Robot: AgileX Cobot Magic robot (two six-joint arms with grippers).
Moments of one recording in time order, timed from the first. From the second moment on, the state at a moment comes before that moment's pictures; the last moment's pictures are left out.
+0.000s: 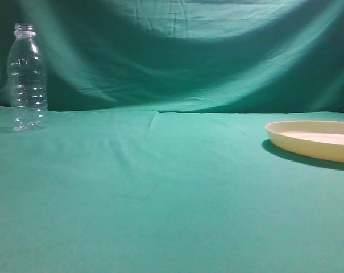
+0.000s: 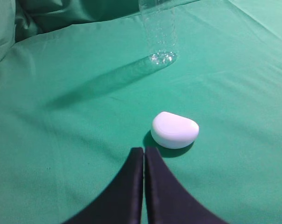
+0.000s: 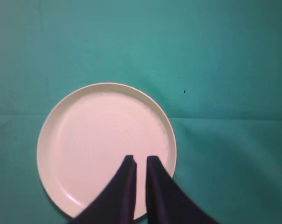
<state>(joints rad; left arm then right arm) 0.03 -0.02 0.02 -0.05 0.35 0.33 -0.03 1.40 -1.25 0.16 0.99 -0.13</state>
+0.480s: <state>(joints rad) 0.03 -0.02 0.02 -0.05 0.35 0.33 -0.03 0.90 -1.24 0.30 1.08 -0.24</state>
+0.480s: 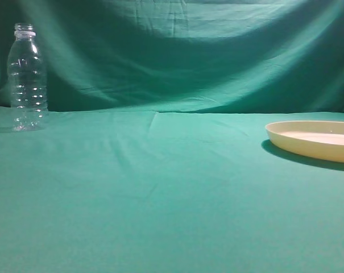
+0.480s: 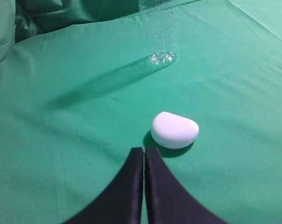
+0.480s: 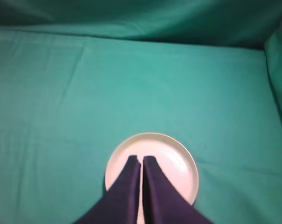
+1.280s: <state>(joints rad) 0.03 -0.02 0.02 -0.05 0.35 0.33 -0.03 0.31 -0.98 0.48 1.09 -0.35</state>
